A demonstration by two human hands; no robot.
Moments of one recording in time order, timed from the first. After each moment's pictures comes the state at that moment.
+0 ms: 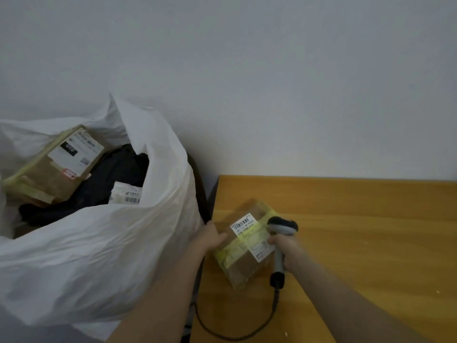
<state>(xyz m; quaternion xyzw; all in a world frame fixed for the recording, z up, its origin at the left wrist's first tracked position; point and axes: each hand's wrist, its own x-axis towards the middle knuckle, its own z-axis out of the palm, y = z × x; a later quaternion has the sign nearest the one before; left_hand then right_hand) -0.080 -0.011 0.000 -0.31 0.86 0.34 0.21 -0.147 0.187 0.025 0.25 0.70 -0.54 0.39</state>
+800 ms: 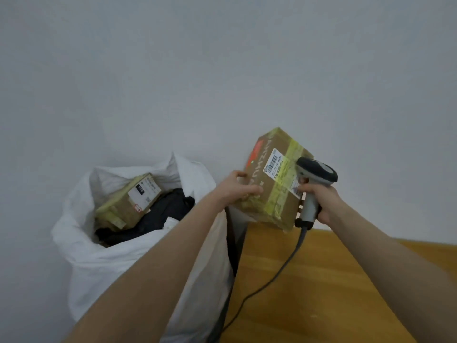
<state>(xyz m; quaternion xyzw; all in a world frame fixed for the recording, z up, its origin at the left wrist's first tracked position) -0.109 -0.009 0.267 -0.26 0.81 0.52 -0.05 -0.228 0.178 0.229 -0.02 0.61 -0.74 0.27</state>
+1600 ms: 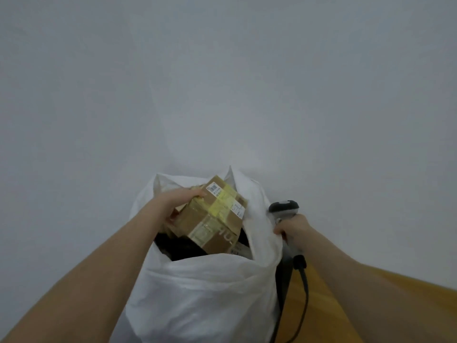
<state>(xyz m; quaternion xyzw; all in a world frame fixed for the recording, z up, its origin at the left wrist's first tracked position) 0.047 -0.192 0.321 -0.55 0.72 0.41 -0.03 -0.155 -0.008 0.215 -0.11 0.78 -0.52 0.34</state>
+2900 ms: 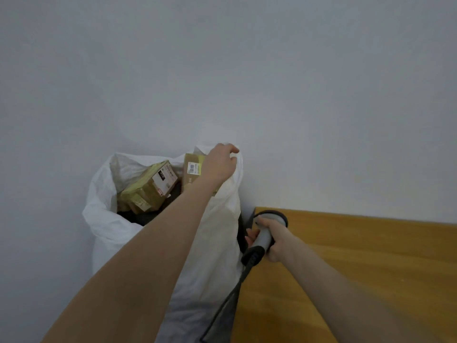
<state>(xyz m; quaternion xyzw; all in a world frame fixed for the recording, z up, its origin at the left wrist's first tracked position) -0.064 -0.057 0.283 -0.22 0.94 0.16 -0.21 -0.066 0.114 0.179 0.20 0.48 -0.70 0.50</state>
